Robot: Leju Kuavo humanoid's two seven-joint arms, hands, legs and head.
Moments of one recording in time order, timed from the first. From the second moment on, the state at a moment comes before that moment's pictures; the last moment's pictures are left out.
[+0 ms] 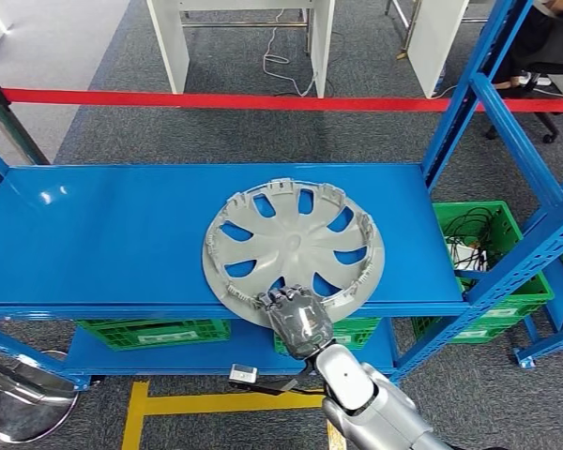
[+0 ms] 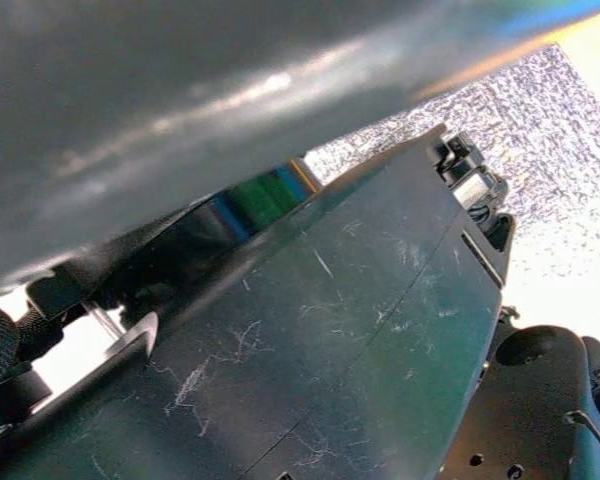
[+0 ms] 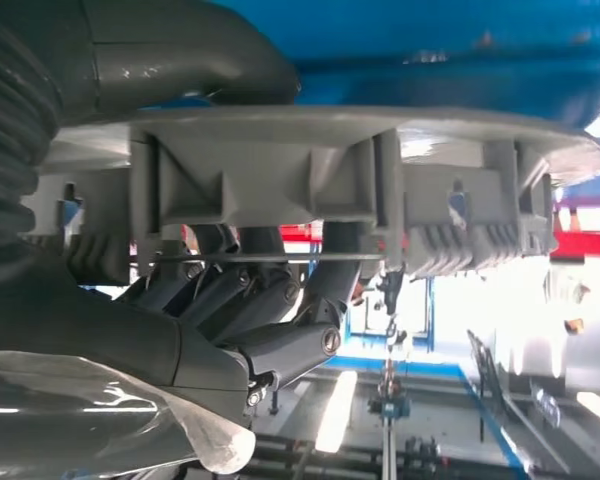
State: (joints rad) left arm -0.03 -0.11 -0.70 -0.20 0.26 0.08 -0.33; right arm -0.26 0.03 0.71 -1.10 1.45 -0.63 0.09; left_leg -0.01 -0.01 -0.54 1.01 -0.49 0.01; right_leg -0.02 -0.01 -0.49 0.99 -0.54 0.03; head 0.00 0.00
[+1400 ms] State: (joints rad) left arm -0.03 -0.11 -0.71 -0.20 0.25 0.09 -0.34; right arm -0.12 0.00 0.67 -1.83 1.57 -0.69 -0.16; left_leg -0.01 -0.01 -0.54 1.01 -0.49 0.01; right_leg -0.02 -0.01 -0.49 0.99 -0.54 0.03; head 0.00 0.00
